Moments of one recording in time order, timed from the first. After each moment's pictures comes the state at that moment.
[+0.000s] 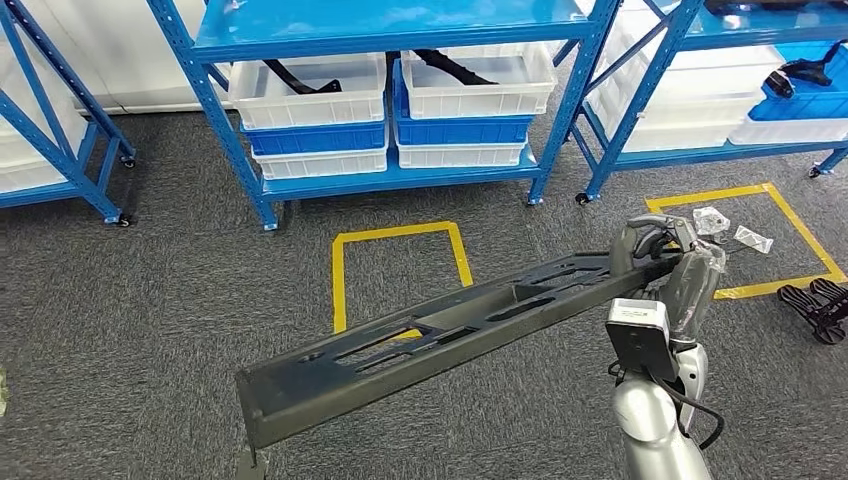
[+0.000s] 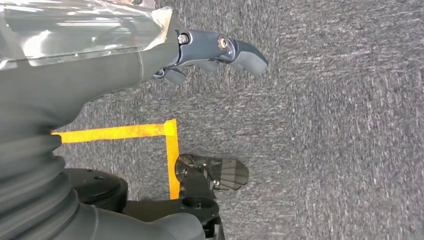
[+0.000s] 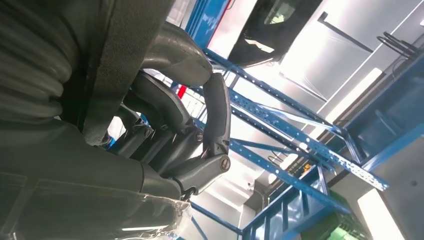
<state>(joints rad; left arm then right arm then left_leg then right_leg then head) -0.13 -0.13 -0.01 -0.26 0.09 0.45 -0.33 -0.17 -0.09 0.14 -1.70 0.58 -0.60 -0.25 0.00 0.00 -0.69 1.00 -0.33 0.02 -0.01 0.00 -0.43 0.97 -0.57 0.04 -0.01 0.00</state>
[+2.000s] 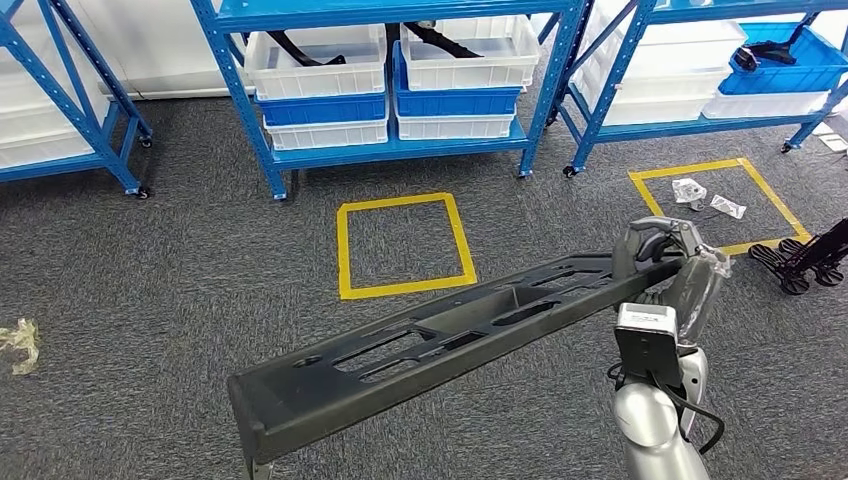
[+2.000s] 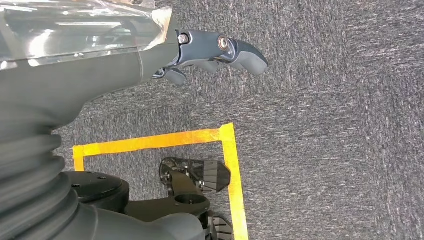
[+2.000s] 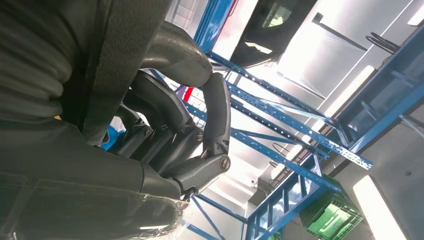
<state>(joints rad) -0.12 -0.13 -0.04 -0.26 0.07 0.45 -0.34 -0.15 -0.09 0.13 -1.73 0.54 -0.61 -0.26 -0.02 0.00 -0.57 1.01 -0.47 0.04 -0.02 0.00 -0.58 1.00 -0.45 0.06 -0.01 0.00</state>
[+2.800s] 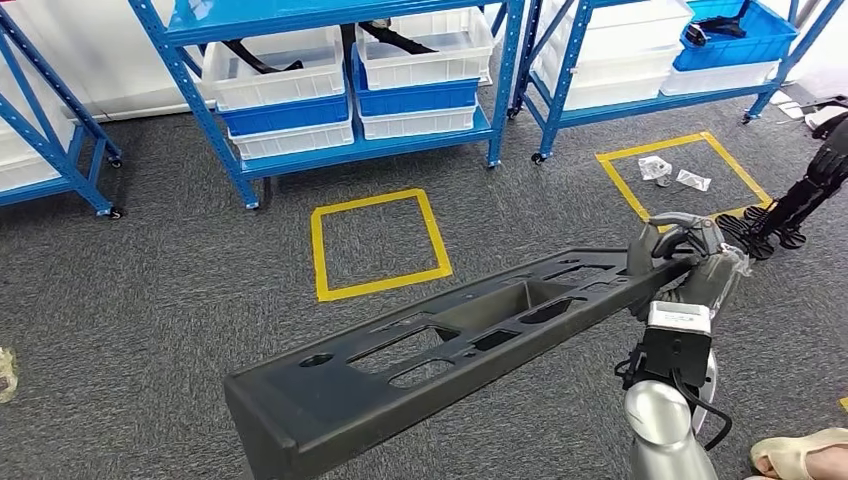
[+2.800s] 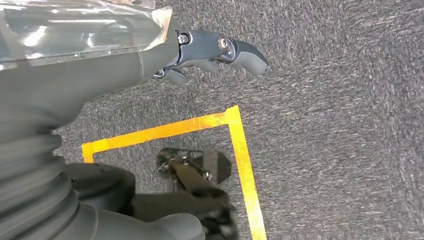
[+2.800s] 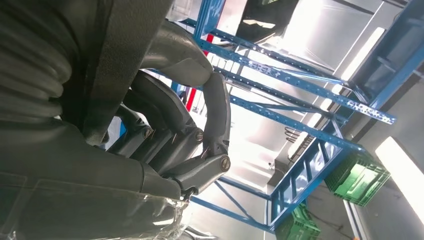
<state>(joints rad) -0.12 -0.12 -0.06 -0.27 0.10 0.42 -0.30 -0.16 -0.08 0.12 -1.74 0.46 -0.59 -0.28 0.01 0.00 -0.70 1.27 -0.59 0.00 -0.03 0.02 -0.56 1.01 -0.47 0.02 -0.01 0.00</state>
